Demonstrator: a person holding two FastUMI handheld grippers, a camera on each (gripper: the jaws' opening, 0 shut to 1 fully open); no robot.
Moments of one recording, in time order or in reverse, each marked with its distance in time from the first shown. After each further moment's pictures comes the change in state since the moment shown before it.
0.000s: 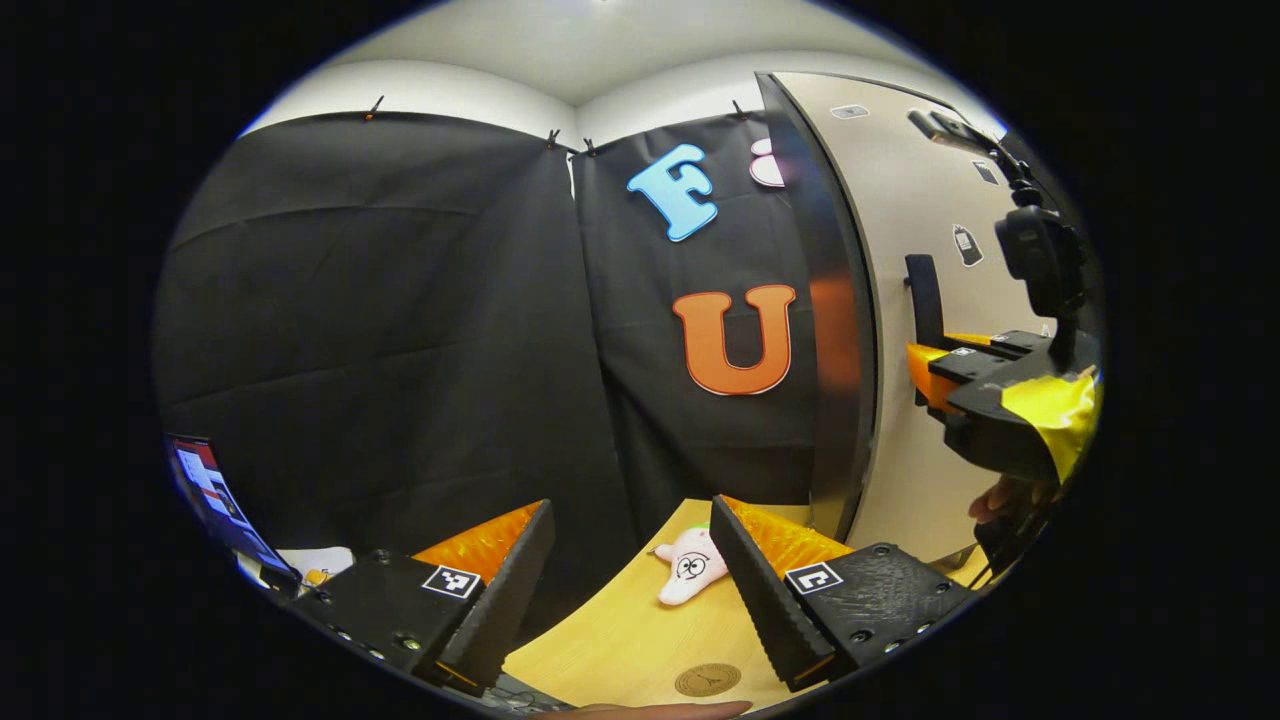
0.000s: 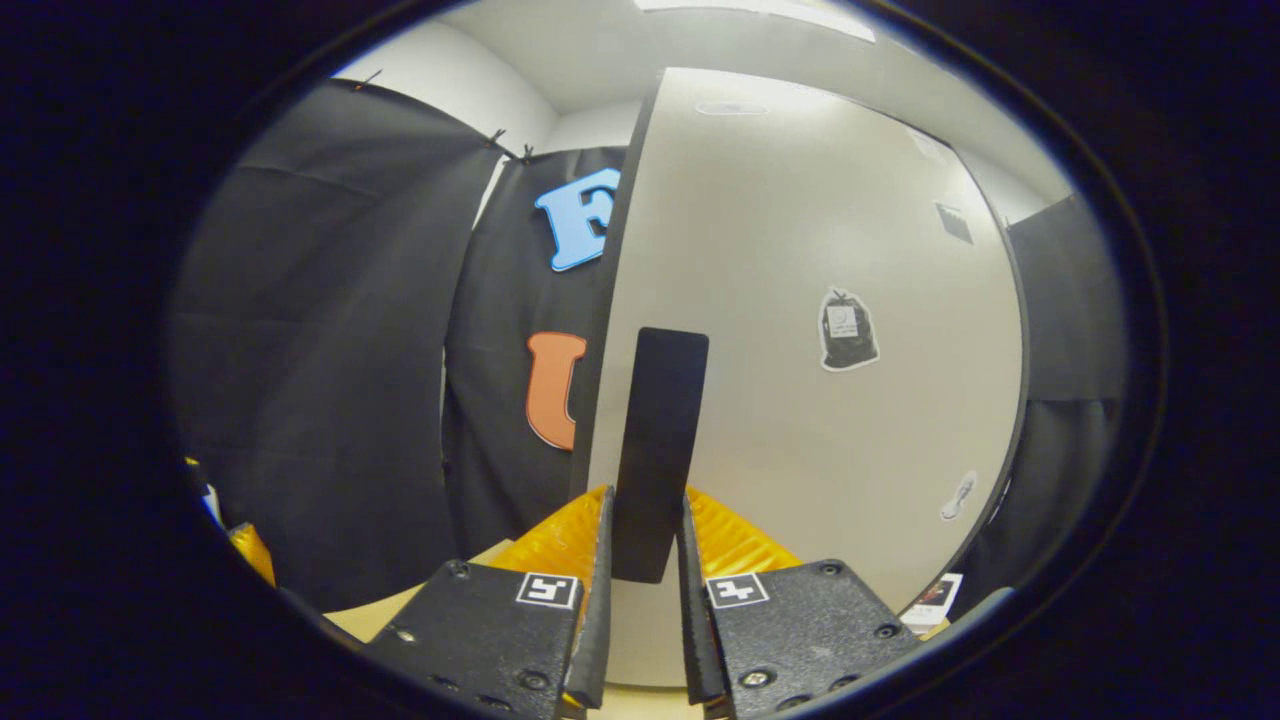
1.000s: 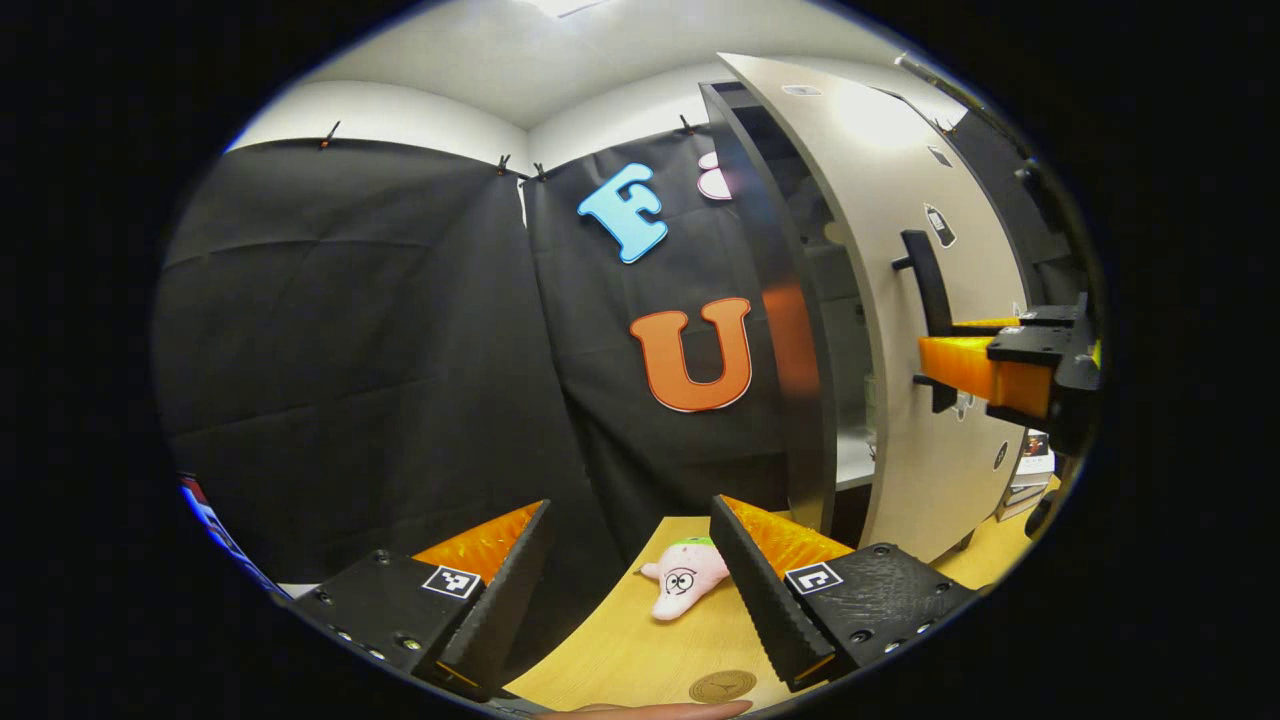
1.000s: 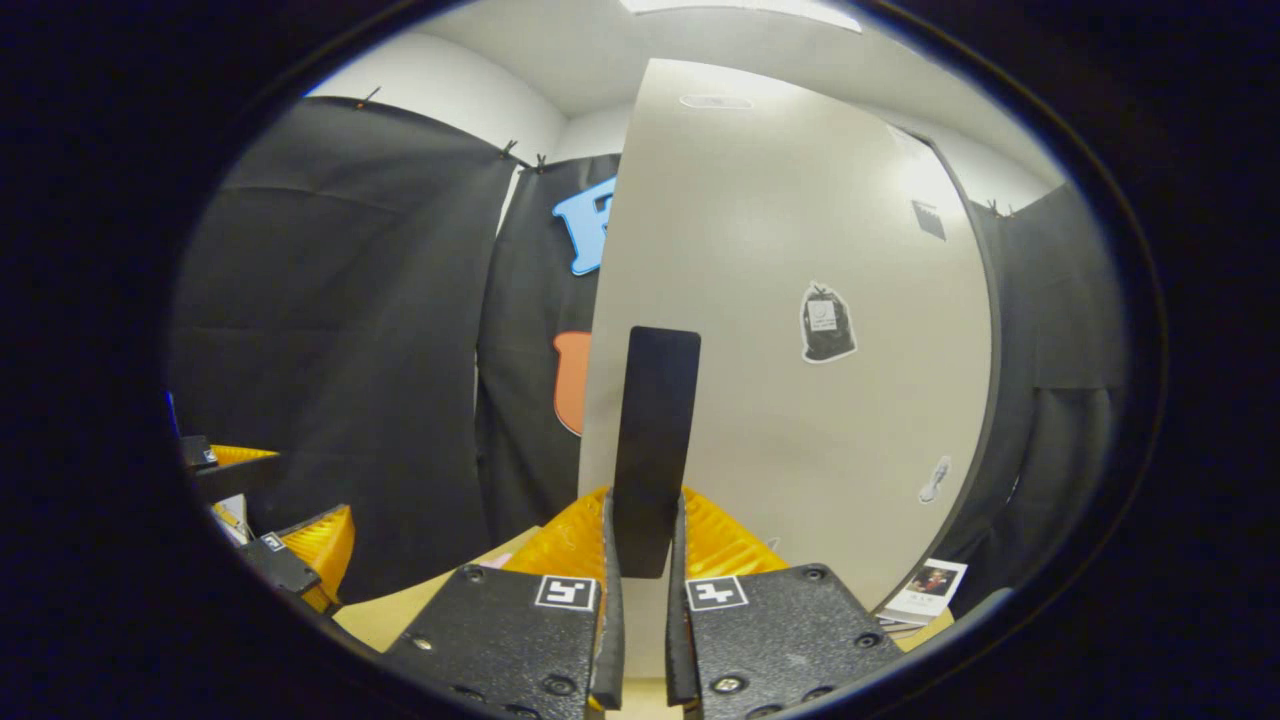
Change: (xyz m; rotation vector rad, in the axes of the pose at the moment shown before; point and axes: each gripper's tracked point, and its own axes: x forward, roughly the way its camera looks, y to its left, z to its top) left arm -0.001 -0.016 0.005 0.088 -0.075 -0.107; right arm -0.060 -0.010 -0.005 0.048 0.035 0.086
